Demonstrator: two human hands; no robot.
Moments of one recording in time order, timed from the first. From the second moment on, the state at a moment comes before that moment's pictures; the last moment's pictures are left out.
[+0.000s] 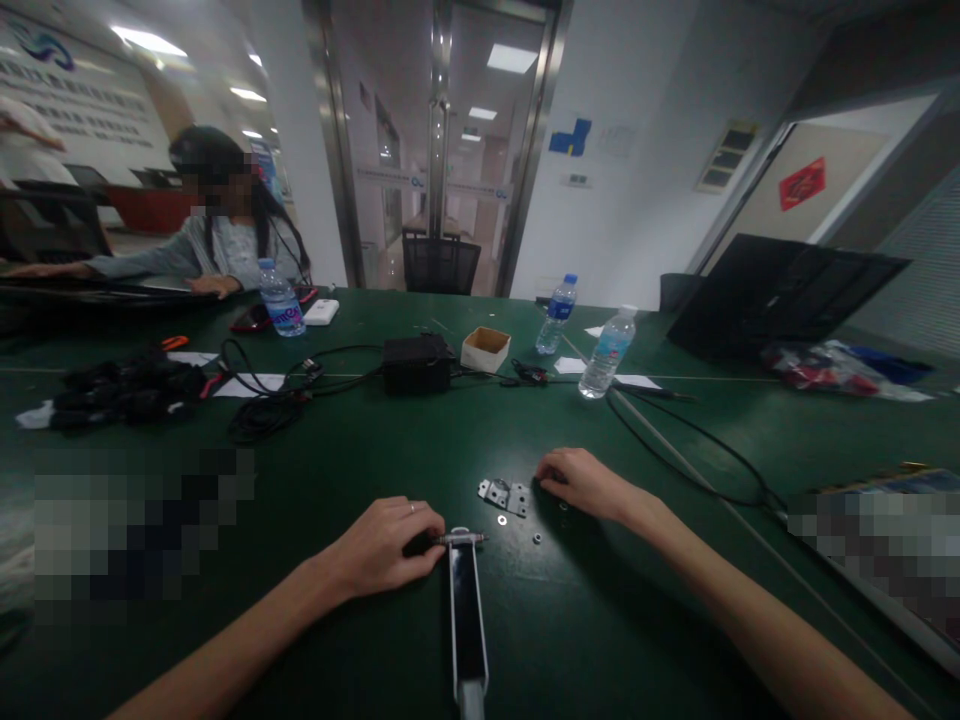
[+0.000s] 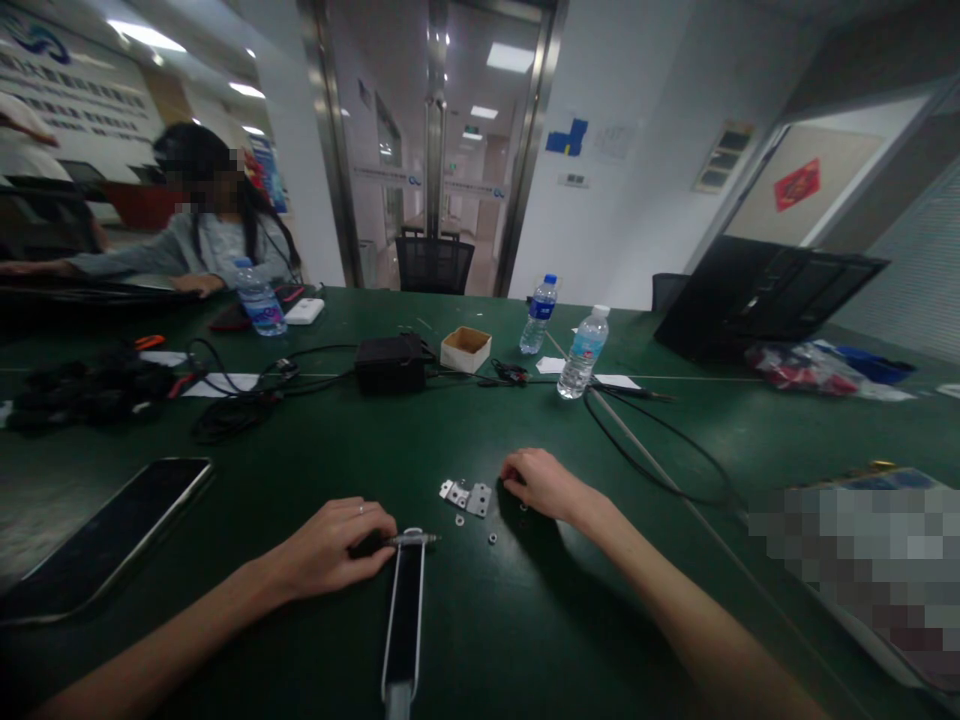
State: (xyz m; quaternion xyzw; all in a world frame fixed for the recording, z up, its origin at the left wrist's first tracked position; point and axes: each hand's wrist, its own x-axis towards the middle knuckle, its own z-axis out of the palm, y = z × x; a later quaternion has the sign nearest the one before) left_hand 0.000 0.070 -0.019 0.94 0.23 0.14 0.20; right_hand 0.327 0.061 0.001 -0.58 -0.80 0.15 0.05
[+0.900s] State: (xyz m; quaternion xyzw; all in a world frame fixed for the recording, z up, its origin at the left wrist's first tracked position) left_hand -0.007 0.076 -0.011 0.94 0.26 0.14 0.18; right_hand 0.329 0.060 0.010 -0.61 -0.78 0.14 0.00
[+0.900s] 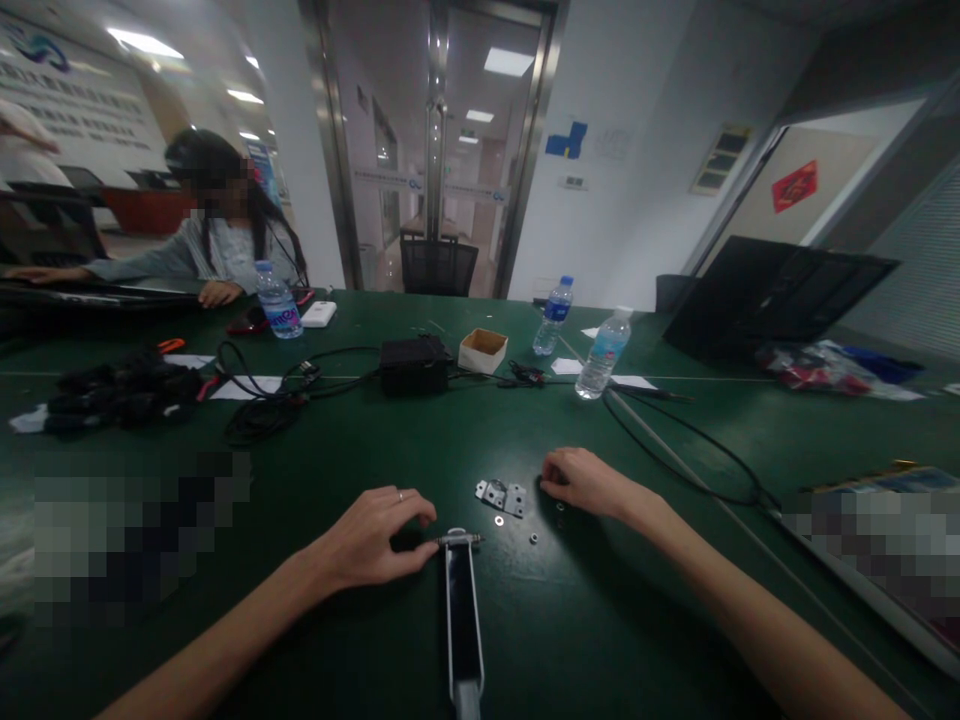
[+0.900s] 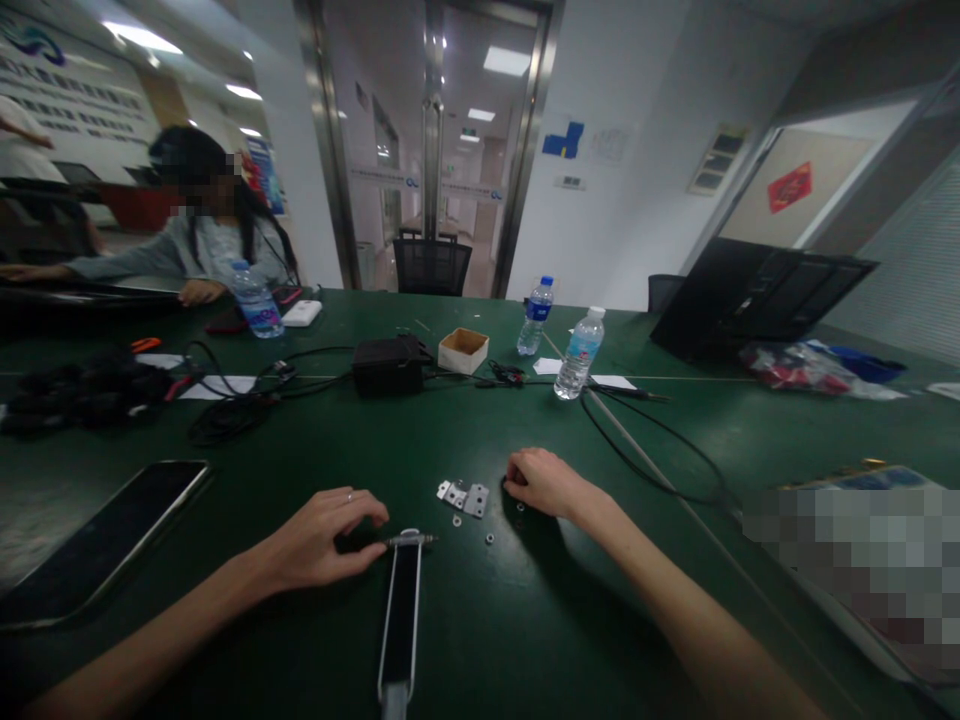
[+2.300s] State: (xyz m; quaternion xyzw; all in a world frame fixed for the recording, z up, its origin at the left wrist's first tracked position) left_hand -0.004 0.073 0.017 0.92 0.22 0.18 0.26; right_hand 0.239 0.000 0.025 -0.52 -0.71 0.39 0.26
